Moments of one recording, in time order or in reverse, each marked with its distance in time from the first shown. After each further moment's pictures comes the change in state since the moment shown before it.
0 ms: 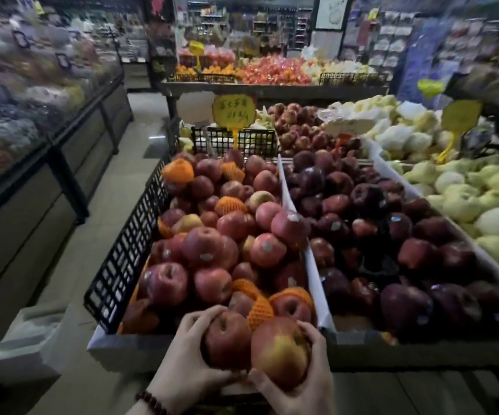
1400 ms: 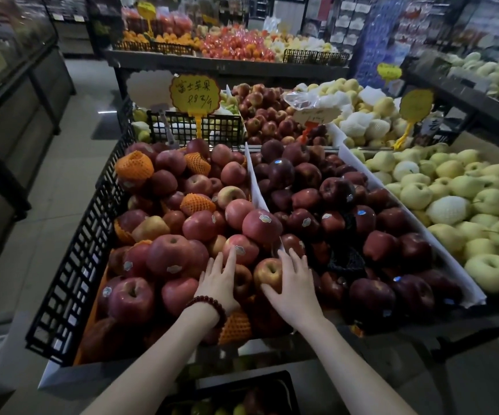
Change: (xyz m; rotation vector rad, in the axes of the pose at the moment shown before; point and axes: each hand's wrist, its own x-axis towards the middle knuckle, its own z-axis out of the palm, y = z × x) left_hand 0.157 0.030 0.044 0.503 -0.245 -0.044; right_hand 0.158 -0.001 -0.010 -0.740 -0.230 0.010
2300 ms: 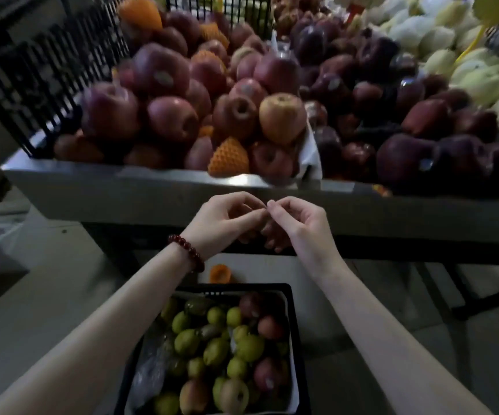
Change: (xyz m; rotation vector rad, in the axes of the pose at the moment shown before) left_hand -0.108 -0.014 0.160 -0.790 0.177 0.212; right_hand -0.126 0.098 0.091 0.916 -0.098 -0.123
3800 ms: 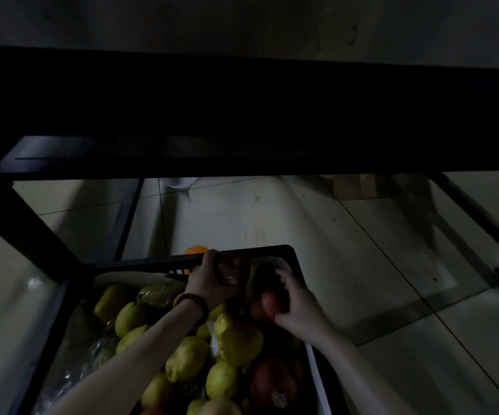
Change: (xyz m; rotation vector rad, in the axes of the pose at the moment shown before) left_hand 0.019 -0.412 0.168 0.403 0.095 -0.361; right_hand -0.041 0.445 -0.045 -0.559 -0.174 0.296
